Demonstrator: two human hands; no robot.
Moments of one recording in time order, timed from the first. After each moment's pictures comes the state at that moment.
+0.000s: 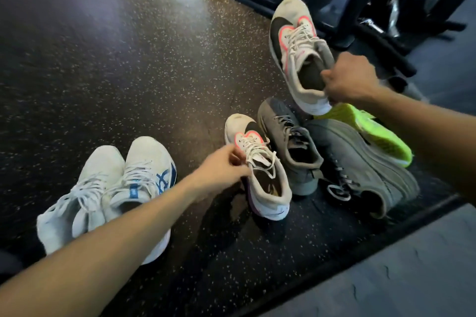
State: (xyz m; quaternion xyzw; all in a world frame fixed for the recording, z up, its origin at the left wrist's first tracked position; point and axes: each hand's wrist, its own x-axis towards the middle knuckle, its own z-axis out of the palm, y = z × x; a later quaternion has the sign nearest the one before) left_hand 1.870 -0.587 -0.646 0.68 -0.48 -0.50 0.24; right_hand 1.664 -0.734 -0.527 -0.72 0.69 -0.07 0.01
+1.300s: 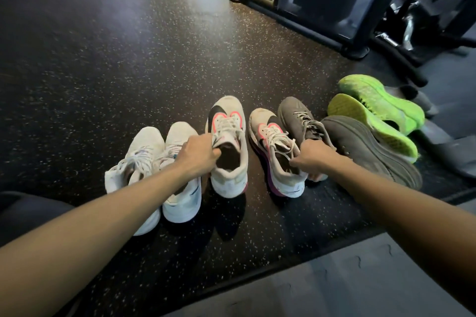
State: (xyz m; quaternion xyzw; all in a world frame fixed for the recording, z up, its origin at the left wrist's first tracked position) left_hand 1.947 -0.525 -0.617 0.78 -0.59 -0.20 0.09; right_hand 1.712 -0.595 -0.584 -0.71 0.64 0.15 0.25
